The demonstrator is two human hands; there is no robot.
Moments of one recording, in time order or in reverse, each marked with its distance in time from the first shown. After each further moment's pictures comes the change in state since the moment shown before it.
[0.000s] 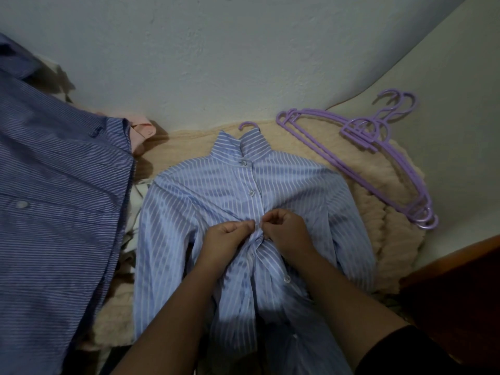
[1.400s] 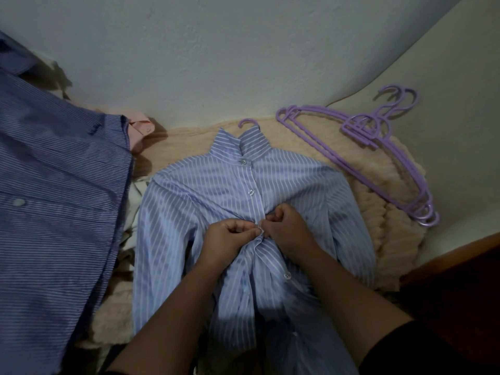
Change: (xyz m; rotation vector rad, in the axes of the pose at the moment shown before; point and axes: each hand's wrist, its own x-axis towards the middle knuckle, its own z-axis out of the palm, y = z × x) left_hand -0.002 0.001 0.001 0.124 -0.059 0.113; right_hand 0.001 -0.002 -0.006 -0.122 -0.054 0.006
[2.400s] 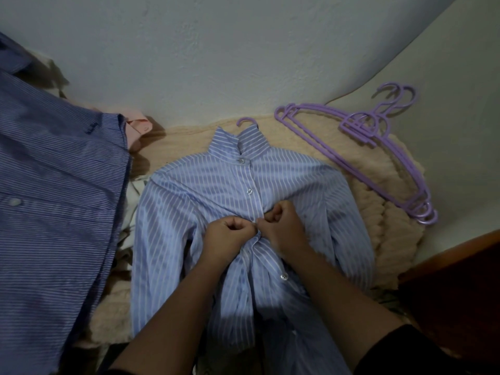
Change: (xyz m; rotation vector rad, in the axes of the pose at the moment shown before) left_hand 0.001 -0.003 0.004 0.115 0.116 -0.025; right_hand -0.010 -0.006 0.007 0.077 0.085 -0.060
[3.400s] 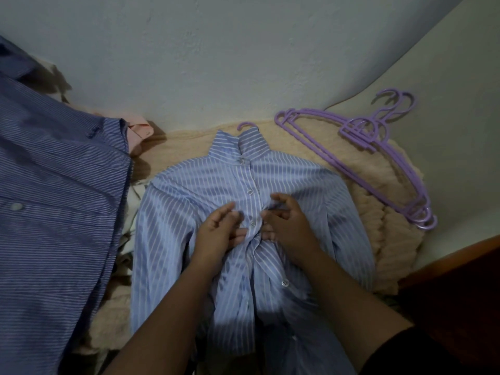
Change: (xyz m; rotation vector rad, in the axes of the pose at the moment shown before) left_hand 0.007 0.009 -0.007 -0.364 -0.017 -0.100; right_hand 0.011 -0.003 -0.009 0.378 -0.133 0.090
